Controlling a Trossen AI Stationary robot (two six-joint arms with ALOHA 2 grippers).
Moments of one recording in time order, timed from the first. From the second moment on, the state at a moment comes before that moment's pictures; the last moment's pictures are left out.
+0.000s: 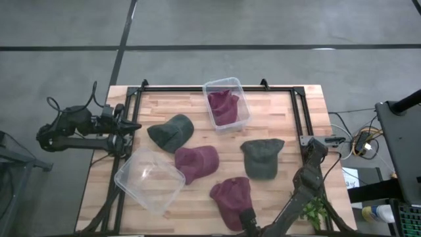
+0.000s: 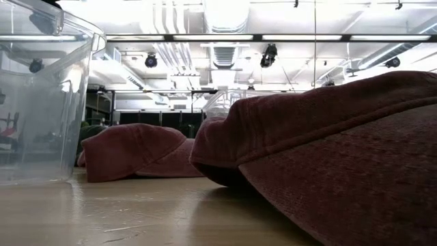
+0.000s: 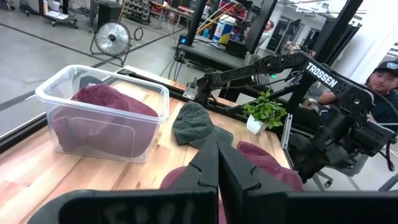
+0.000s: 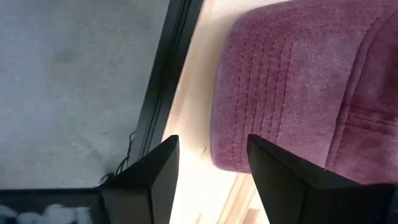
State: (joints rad) left arm 0.00 0.23 0.74 -0.69 -0.07 -0.33; right arm 0.87 2.46 2.30 -1.40 0.16 0.57
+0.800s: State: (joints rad) left arm 0.00 0.23 0.75 -0.69 -0.07 -0.34; right arm 0.86 2.46 2.22 -1.54 0.37 0.71
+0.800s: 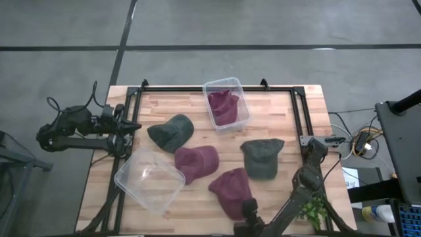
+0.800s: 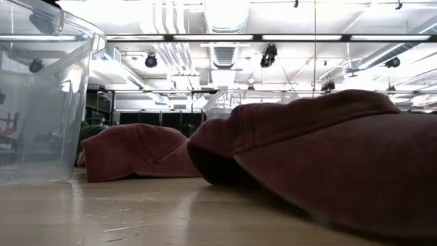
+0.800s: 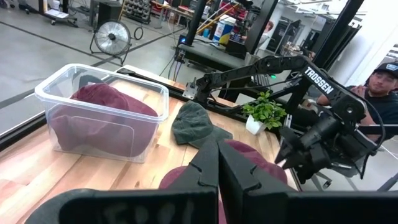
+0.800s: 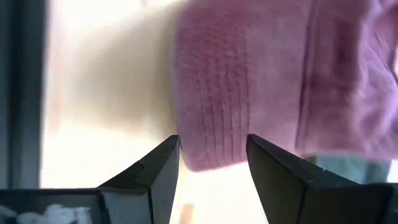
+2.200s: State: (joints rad) left arm 0.00 0.23 0.75 -0.69 -0.07 -0.34; right arm 0.88 2.46 2.11 -1.44 0.41 0.73
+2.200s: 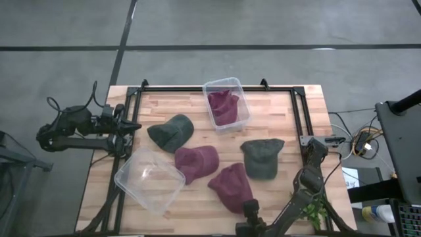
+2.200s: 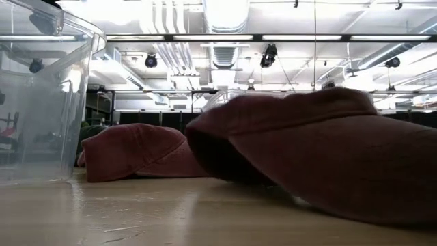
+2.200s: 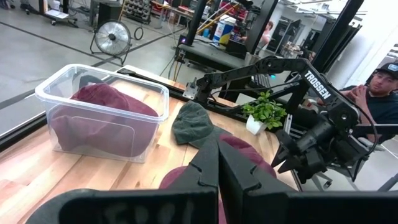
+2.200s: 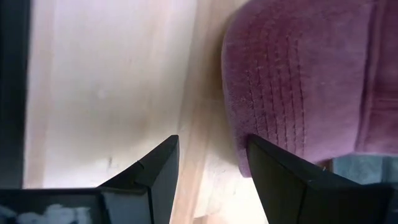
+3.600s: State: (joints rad) left arm 0.00 0.23 0.75 -0.69 -0.07 -0.34; right arm 0.86 2.46 2.09 -1.48 0.58 0.62
